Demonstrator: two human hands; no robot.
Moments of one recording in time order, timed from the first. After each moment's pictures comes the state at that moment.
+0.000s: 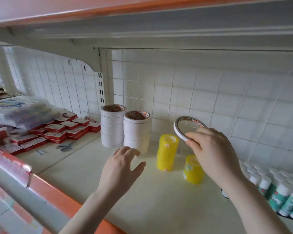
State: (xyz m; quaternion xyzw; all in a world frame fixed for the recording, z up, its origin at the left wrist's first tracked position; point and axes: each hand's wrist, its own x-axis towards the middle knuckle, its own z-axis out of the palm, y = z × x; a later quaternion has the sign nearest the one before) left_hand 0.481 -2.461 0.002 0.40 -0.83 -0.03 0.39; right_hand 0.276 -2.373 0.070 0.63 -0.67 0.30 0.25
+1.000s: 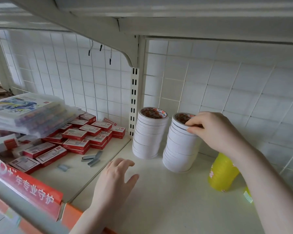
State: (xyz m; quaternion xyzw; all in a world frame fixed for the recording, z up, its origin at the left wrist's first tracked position) left_hand 0.602 -2.578 -0.035 0.45 -0.80 -0.12 0.36; right_hand 0.376 -2.521 0.111 0.65 -0.72 0.20 0.13
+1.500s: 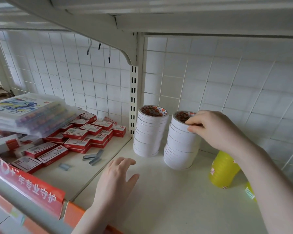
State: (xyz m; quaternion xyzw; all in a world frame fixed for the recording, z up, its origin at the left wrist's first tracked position) left_hand 0.602 -2.578 -0.036 0.45 -0.81 -0.12 0.35; right_hand 0.370 -2.522 0.106 0.67 -0.71 0.19 0.13
